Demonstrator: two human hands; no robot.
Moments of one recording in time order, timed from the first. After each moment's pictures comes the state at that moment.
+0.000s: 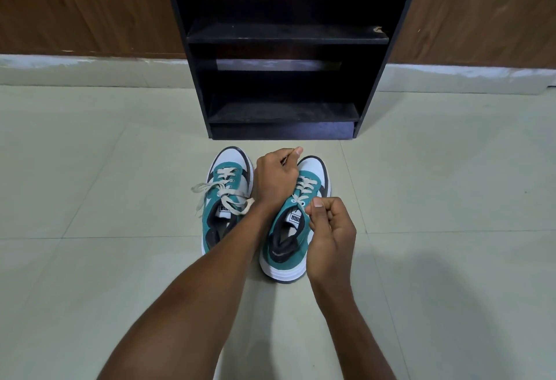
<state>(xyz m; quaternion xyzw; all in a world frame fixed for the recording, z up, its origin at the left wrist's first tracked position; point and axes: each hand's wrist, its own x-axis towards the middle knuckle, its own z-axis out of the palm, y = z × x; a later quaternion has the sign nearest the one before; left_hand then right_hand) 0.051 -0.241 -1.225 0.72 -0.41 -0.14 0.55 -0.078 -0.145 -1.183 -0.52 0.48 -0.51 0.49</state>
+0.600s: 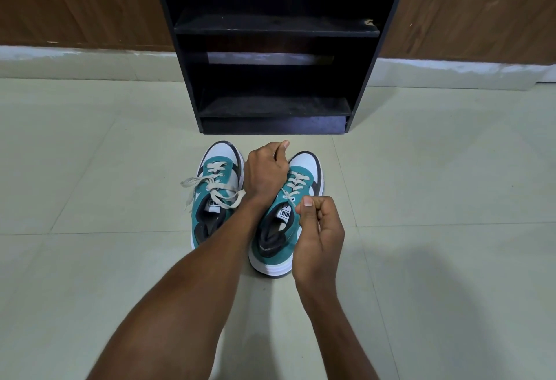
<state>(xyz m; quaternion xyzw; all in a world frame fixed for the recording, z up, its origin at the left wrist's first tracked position) 0.049 -0.243 -1.224 0.75 -0.44 -0.06 0.48 -0.080 -0.137 -1.189 -0.53 0.47 -0.53 0.47</state>
